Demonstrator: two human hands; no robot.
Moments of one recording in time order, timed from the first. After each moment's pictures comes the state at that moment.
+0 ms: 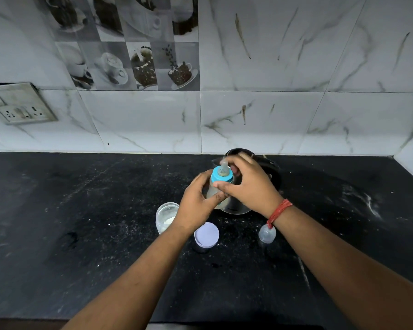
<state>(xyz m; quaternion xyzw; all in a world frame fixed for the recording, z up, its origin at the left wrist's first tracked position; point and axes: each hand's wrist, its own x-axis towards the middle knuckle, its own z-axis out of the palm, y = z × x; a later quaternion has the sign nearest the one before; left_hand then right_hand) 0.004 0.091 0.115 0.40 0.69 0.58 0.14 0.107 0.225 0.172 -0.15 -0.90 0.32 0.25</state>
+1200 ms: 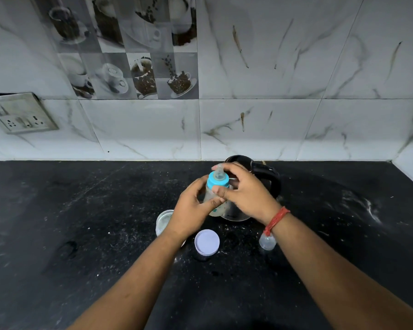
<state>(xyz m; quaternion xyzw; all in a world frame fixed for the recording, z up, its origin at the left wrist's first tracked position) 0.001 0.082 0.131 0.40 0.66 0.61 0.18 0.100 0.219 0.167 -0.12 -0.80 0.55 0.21</state>
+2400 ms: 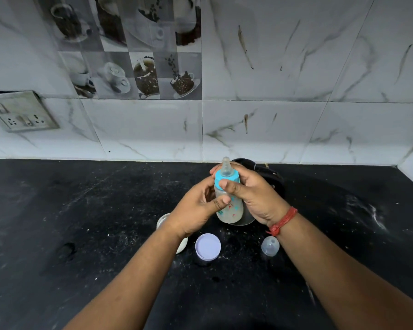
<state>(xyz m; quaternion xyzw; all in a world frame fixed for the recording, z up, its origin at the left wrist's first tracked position) -0.005 0.087 0.153 0.43 0.55 0.63 0.33 0.096 0.227 0.179 -0.03 -0.69 0.70 0.16</state>
